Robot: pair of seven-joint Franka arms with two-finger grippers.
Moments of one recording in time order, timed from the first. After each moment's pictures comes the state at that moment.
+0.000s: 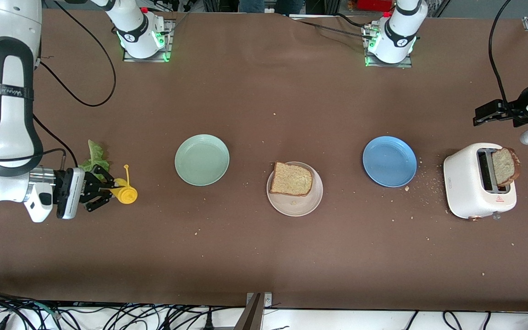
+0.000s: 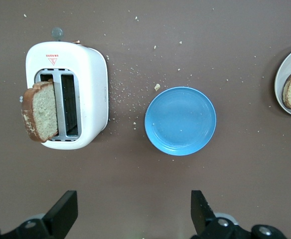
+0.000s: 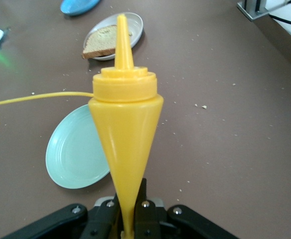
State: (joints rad) left arm -0.03 0.11 0.08 -1.52 0.02 1.48 0.06; right arm 0.17 0.64 -0.33 -1.47 0.91 1.71 -1.70
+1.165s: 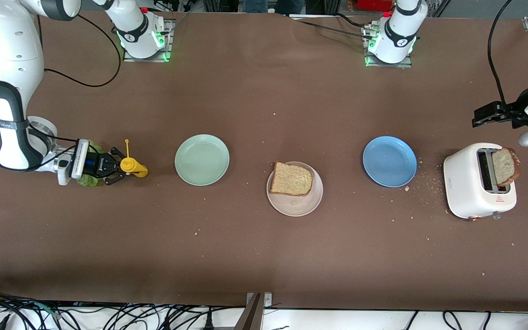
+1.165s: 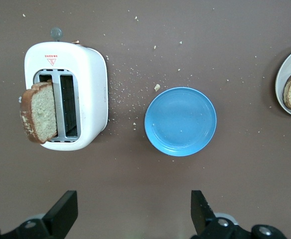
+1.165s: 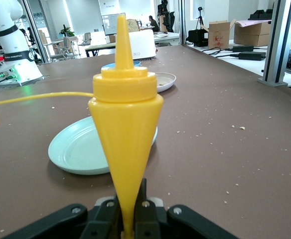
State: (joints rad) left arm -0.03 0.12 0.08 -1.52 0.02 1.49 0.06; right arm 0.03 0.74 -0.34 -1.85 1.36 1.58 -2.51
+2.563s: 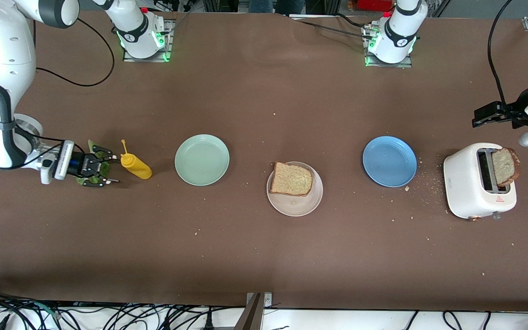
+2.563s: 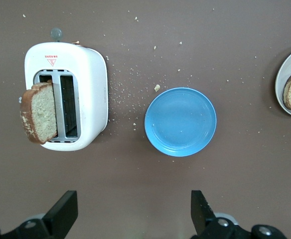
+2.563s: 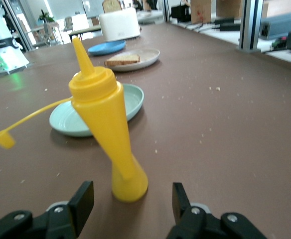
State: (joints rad) left arm -0.03 0.12 0.08 -1.52 0.02 1.49 0.06; right arm 0.03 0.76 -0.48 -1.80 1.28 1.56 -2.41
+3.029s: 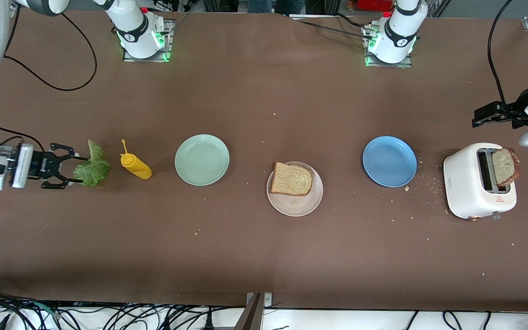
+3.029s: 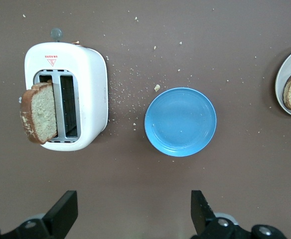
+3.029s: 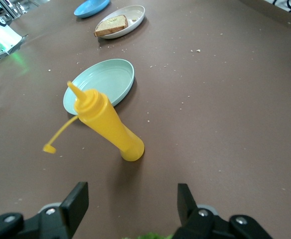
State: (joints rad) left arm -0.03 0.12 0.08 -1.52 0.02 1.49 0.06; right arm 0.03 0.66 -0.53 -1.59 0.97 1.54 -1.96
